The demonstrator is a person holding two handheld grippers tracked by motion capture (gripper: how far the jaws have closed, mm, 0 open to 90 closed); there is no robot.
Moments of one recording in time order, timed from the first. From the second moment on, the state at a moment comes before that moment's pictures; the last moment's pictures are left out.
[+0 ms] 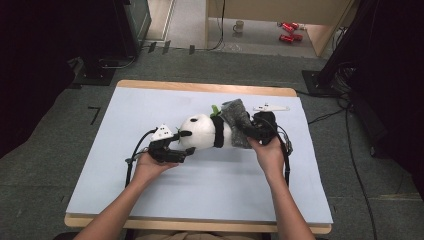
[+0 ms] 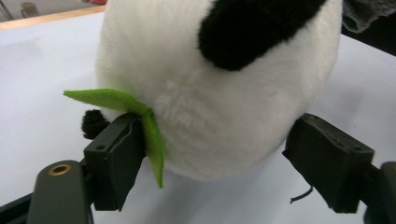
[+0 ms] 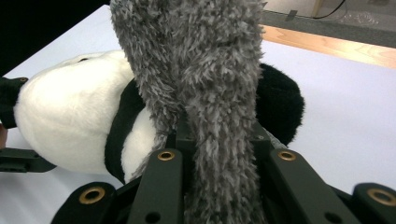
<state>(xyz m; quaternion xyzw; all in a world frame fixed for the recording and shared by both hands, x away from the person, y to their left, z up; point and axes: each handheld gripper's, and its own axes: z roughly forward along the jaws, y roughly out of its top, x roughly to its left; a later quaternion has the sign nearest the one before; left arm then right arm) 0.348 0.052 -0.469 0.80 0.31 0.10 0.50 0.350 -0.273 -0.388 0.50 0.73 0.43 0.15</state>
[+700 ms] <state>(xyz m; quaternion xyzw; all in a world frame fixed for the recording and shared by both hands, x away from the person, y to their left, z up) 0.348 0.053 -0.456 0.78 0.30 0.13 0.54 0.349 -0.271 -0.387 0.50 0.74 0.43 0.16</state>
